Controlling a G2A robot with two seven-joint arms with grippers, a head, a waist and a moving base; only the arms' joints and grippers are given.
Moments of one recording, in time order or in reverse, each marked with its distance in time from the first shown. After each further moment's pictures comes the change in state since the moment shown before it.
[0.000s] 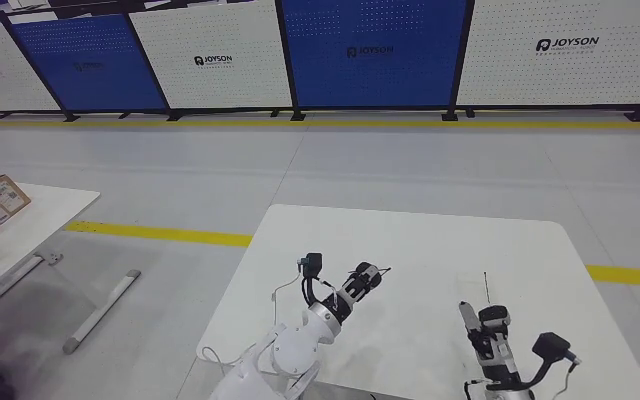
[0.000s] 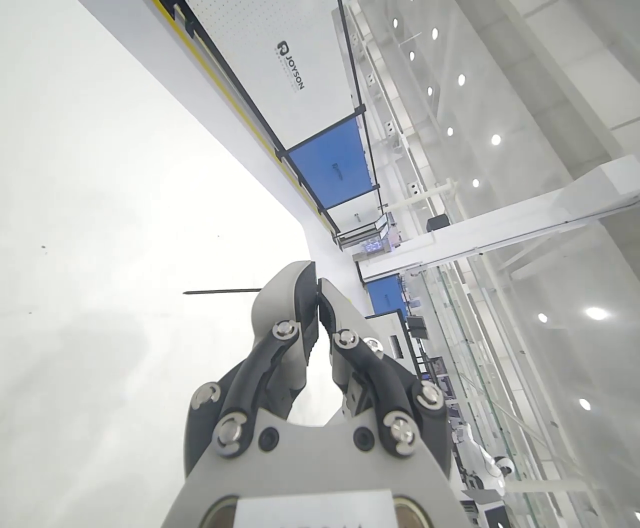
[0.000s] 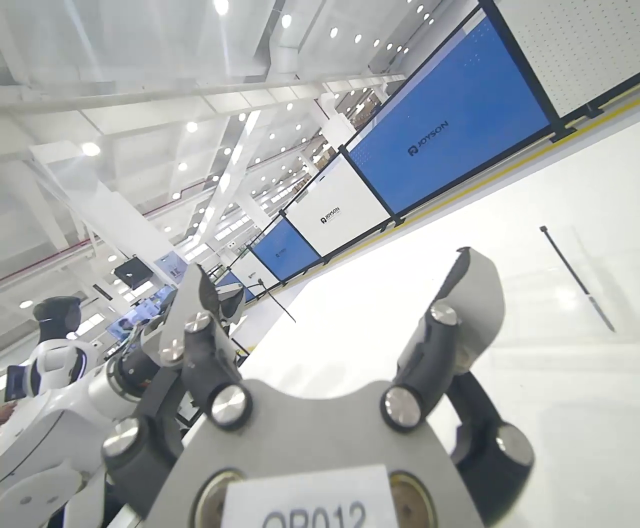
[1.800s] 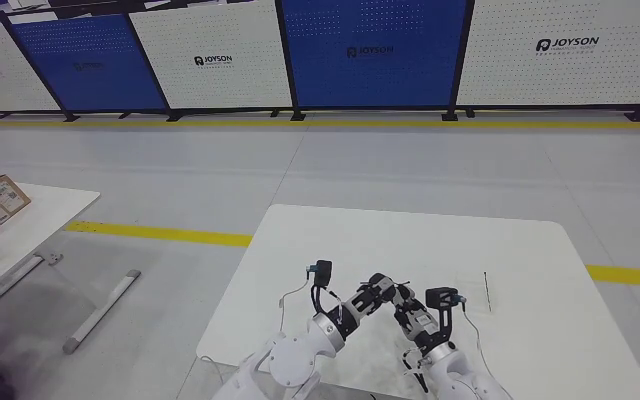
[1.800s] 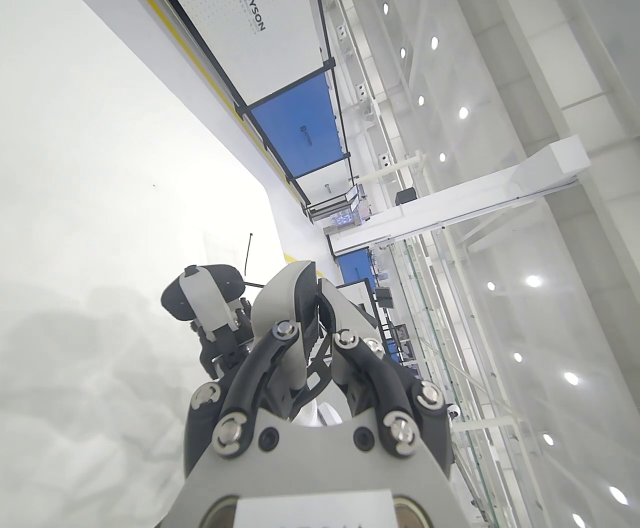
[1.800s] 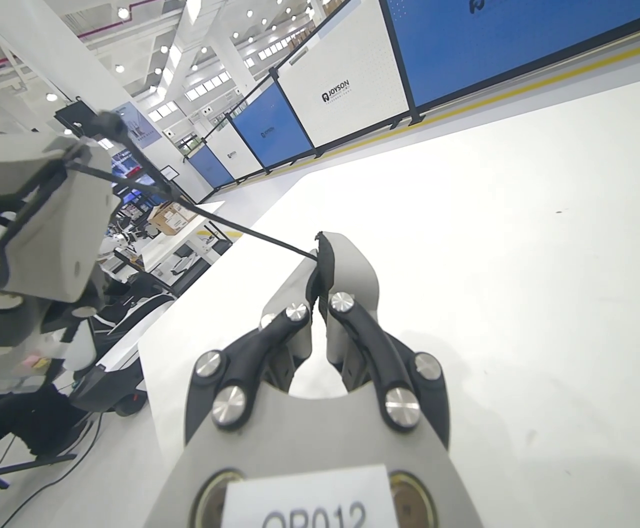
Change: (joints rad) left arm 0.055 0.005 0.002 -0.070 -0.055 -0.085 -0.100; right arm 0.310 -0.063 -0.272 0.231 -0.185 0.161 0.309
